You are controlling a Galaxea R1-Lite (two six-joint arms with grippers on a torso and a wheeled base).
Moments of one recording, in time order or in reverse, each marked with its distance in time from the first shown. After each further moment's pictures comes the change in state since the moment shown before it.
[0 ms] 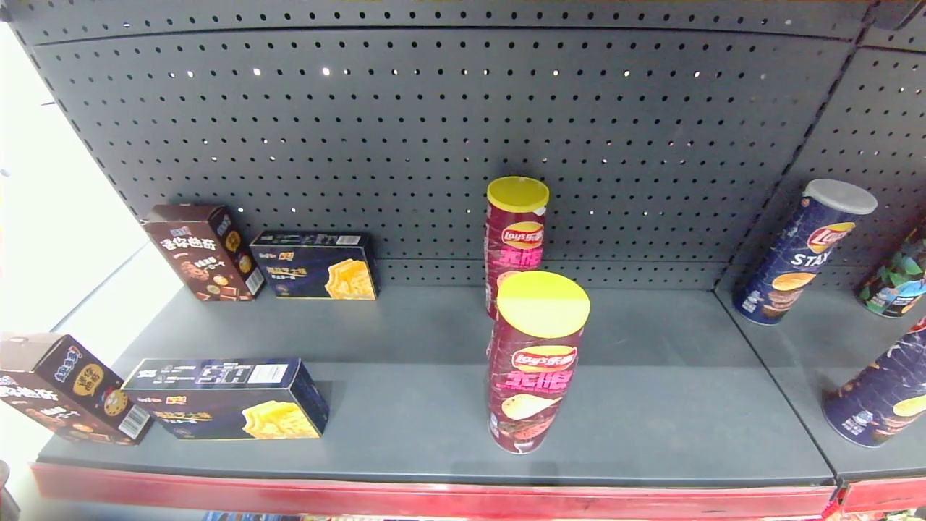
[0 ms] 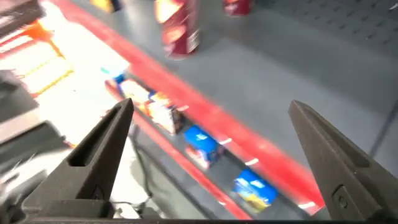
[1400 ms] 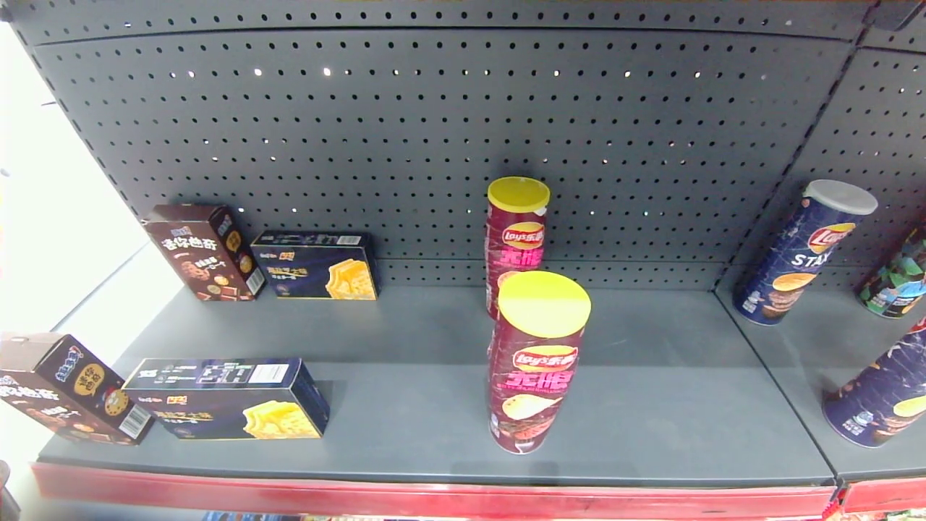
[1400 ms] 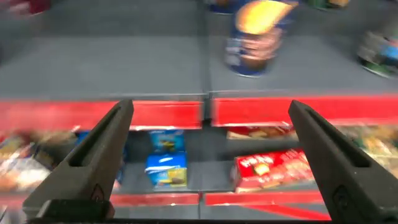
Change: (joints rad) left arm 0.000 0.000 0.002 -0.003 0.007 0.002; right arm -0.717 -0.374 0.140 0.136 -0.053 0.075
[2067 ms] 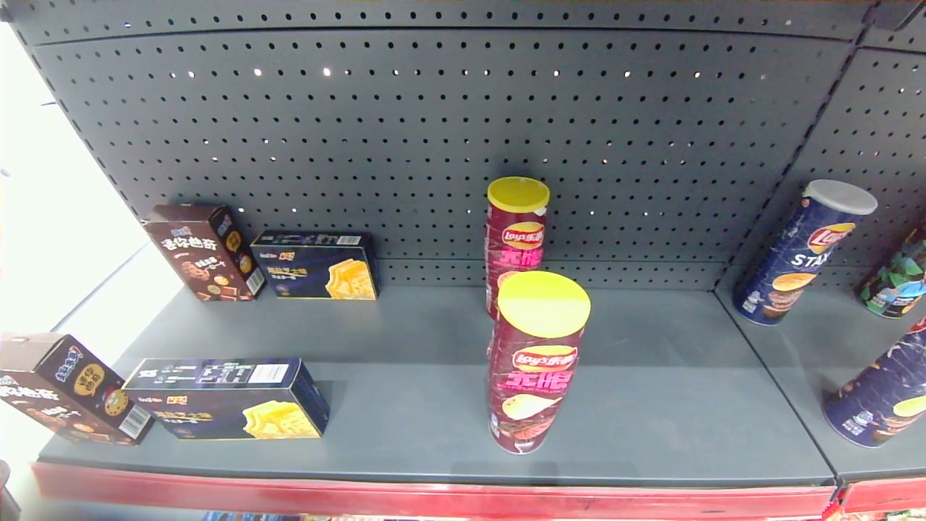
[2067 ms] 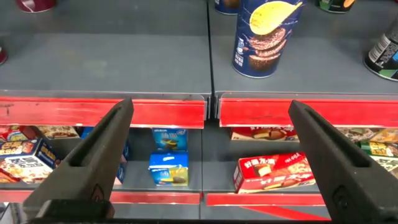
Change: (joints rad) left arm -0.001 0.000 -0.002 0.002 -0.062 0.028; right arm 0.001 -0.001 0.004 0.000 0.003 -0.001
